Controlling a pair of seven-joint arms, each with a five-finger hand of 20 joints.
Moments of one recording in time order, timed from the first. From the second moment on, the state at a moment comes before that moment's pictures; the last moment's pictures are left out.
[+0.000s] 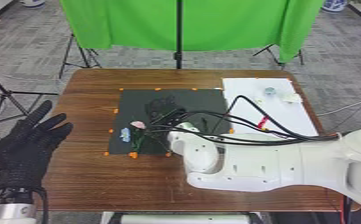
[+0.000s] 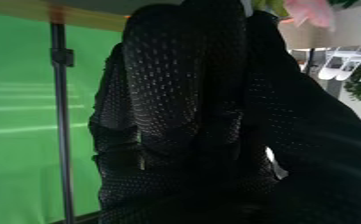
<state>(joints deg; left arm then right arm) 144.7 -50.8 -103.3 -133.3 27.6 13.8 30.2 -24.1 -66.8 -15.7 -93.8 -116.4 15.4 48.3</state>
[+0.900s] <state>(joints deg) 144.5 -50.8 -102.7 -133.1 27.6 13.7 29.8 -21.5 -68.7 -19.5 -94.2 -119.0 14.7 51.8</state>
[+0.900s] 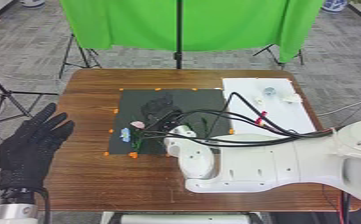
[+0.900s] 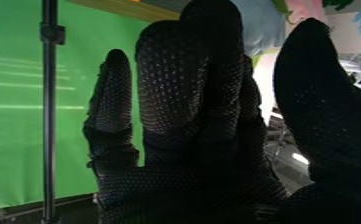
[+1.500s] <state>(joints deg) 144.2 -50.6 -101.9 -133.1 27.5 13.7 29.9 -20.3 -69.4 -22.2 -94.3 -119.4 20.2 51.8</state>
